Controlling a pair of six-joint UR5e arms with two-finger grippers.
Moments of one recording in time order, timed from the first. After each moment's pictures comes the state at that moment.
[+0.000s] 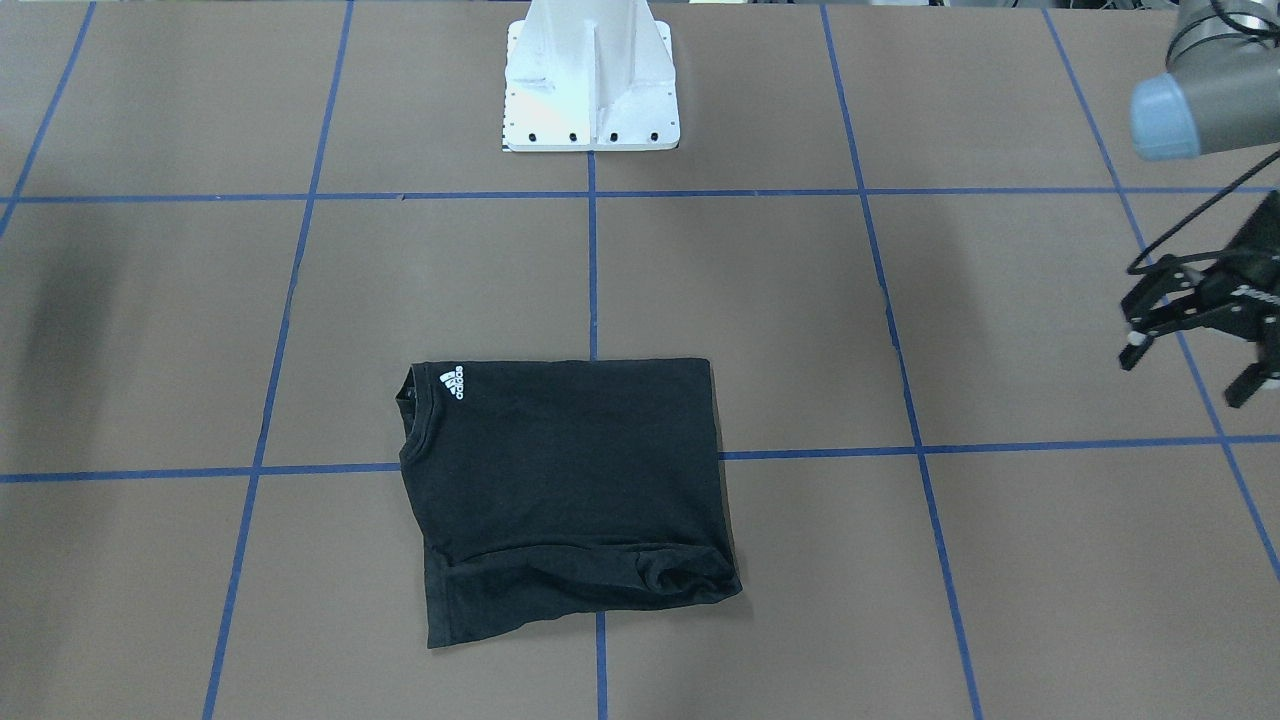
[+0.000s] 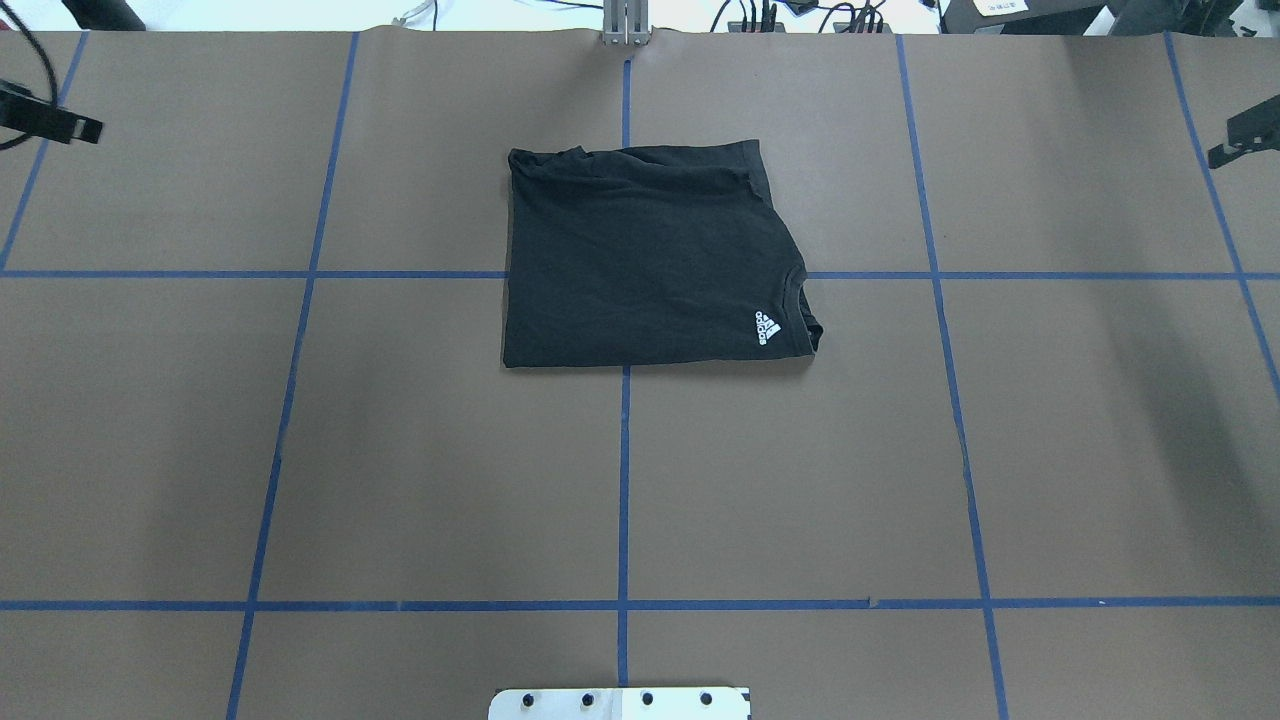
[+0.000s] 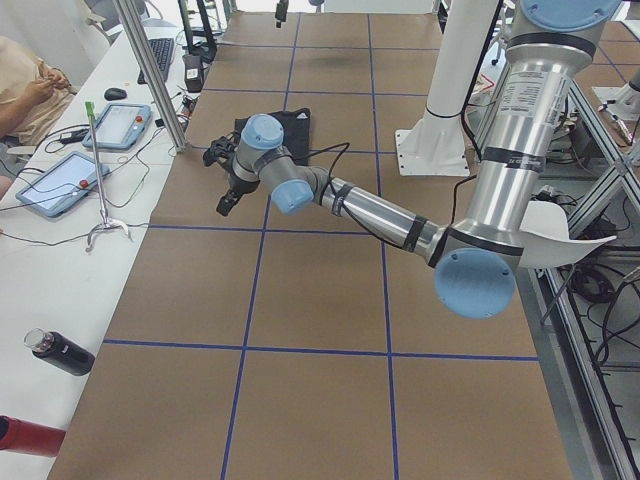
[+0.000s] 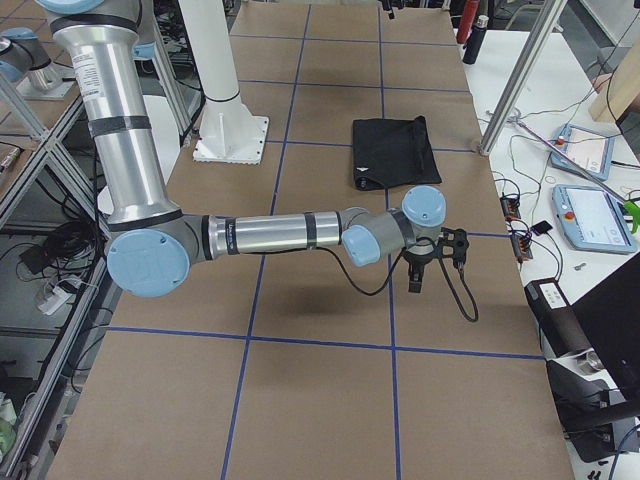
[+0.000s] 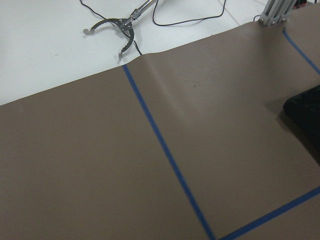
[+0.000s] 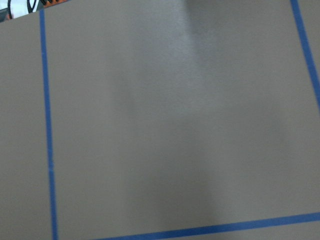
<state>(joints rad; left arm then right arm) -1.32 -1.75 -1.72 -2.05 -2.26 -0.24 1.44 -1.38 1.45 -1.28 2.38 0.44</state>
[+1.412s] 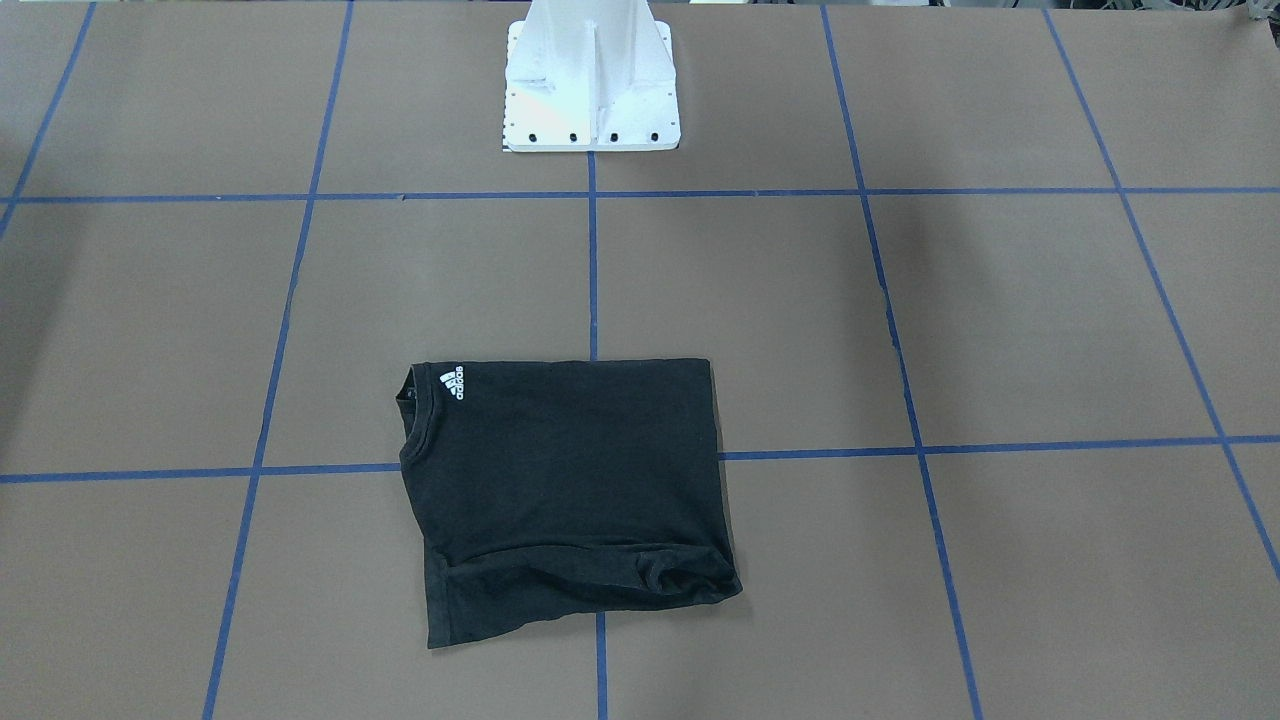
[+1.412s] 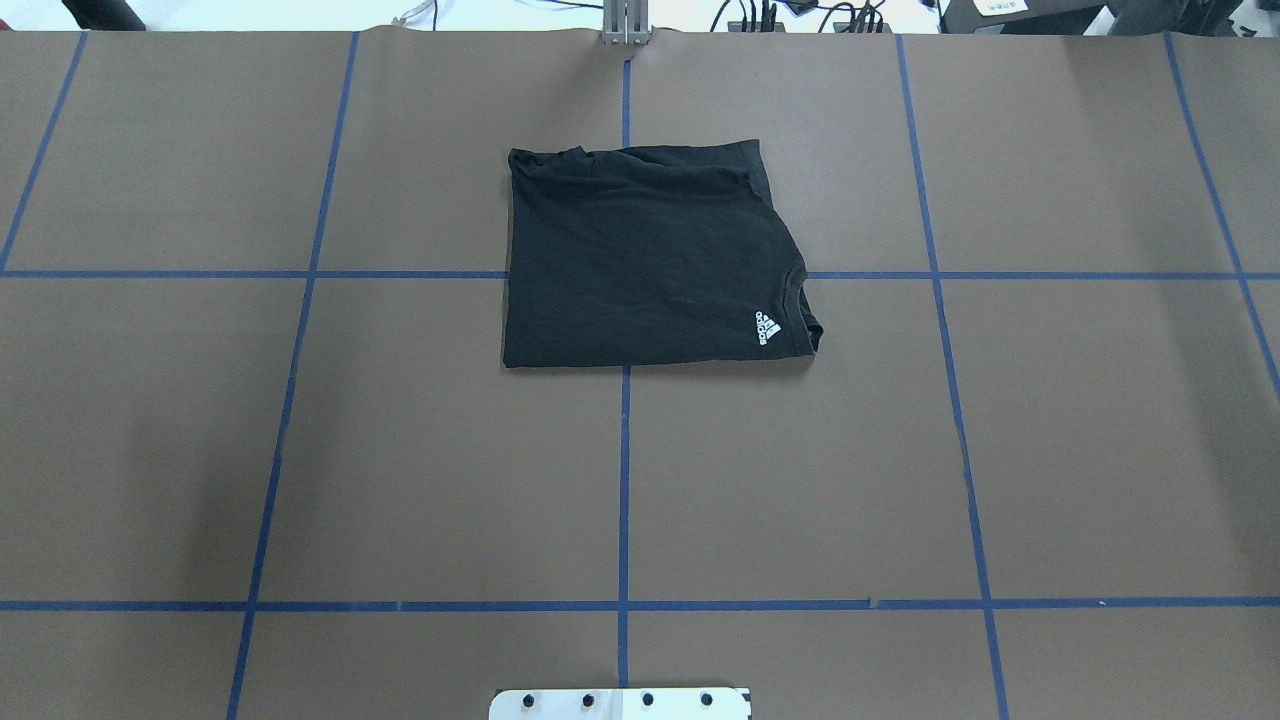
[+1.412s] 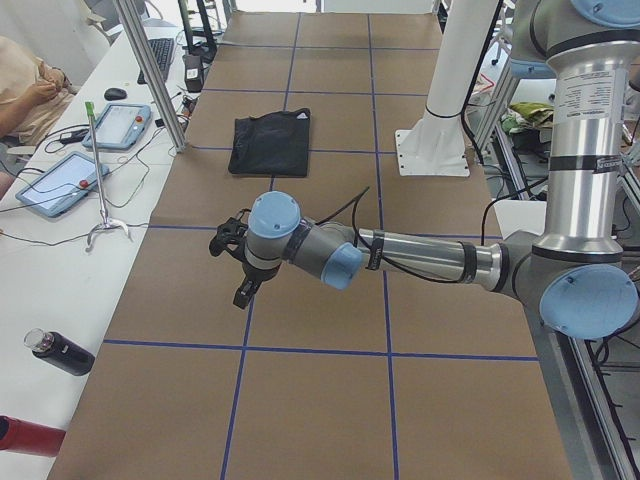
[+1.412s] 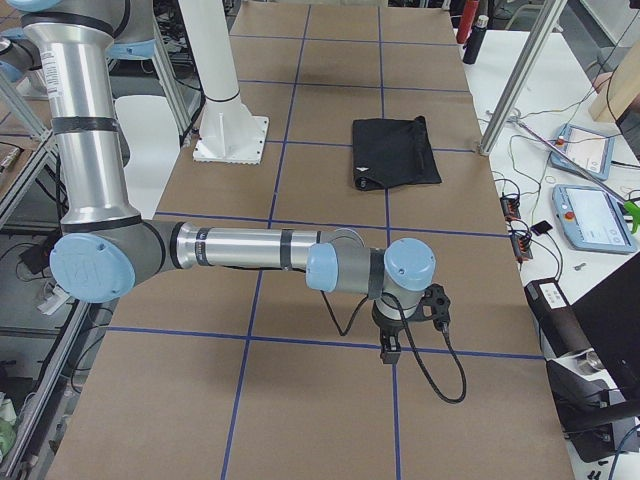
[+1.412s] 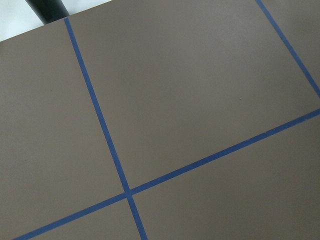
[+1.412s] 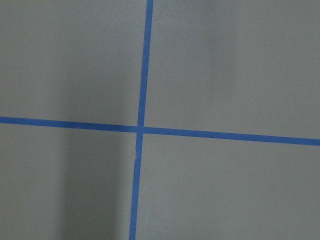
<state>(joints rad) -1.52 -1.54 -1.71 -1.94 -2.38 0.02 1.62 -1.46 1.50 -1.64 2.32 -0.12</state>
